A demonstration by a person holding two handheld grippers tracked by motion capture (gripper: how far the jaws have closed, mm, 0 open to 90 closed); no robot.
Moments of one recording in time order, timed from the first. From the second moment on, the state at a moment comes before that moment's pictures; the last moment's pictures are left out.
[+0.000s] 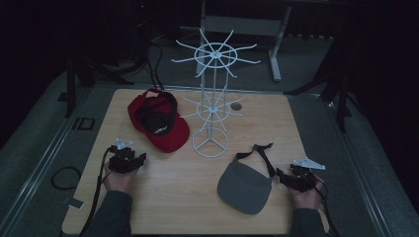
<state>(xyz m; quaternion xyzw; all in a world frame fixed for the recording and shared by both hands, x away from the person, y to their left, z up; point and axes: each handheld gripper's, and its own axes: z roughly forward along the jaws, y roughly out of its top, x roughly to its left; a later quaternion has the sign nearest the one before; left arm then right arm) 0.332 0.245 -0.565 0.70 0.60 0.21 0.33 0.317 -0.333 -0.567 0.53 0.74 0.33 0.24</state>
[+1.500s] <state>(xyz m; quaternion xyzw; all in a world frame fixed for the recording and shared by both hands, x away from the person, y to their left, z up) 0.346 0.218 -0.535 0.72 0.55 0.16 0.39 0.317 -0.332 -0.567 0.53 0.74 0.33 0.24</state>
